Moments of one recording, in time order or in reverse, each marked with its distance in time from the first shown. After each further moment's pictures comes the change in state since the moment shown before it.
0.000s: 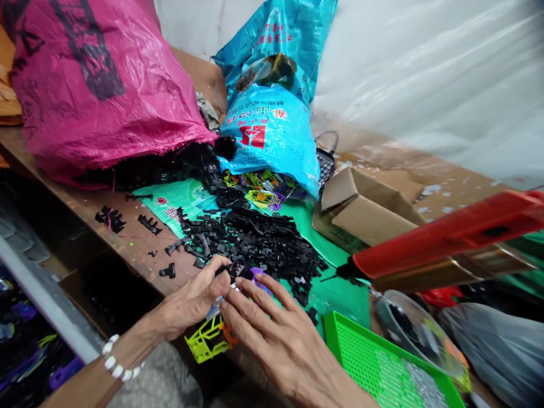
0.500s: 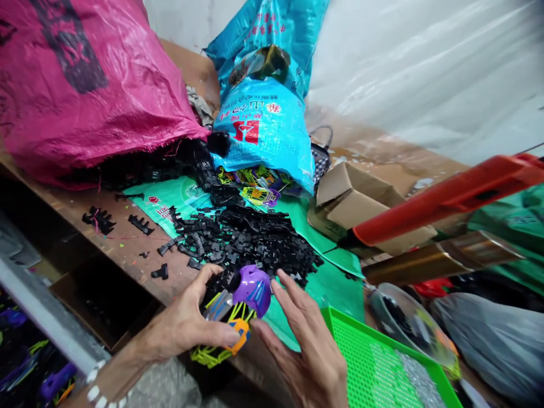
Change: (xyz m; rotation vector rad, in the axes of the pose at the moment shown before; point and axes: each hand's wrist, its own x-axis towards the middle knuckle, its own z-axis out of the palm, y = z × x) left_hand -0.011 -0.001 0.002 -0.005 -0.161 -0.086; right_hand -0.060 -0.015 0.050 0.166 0.531 0.639
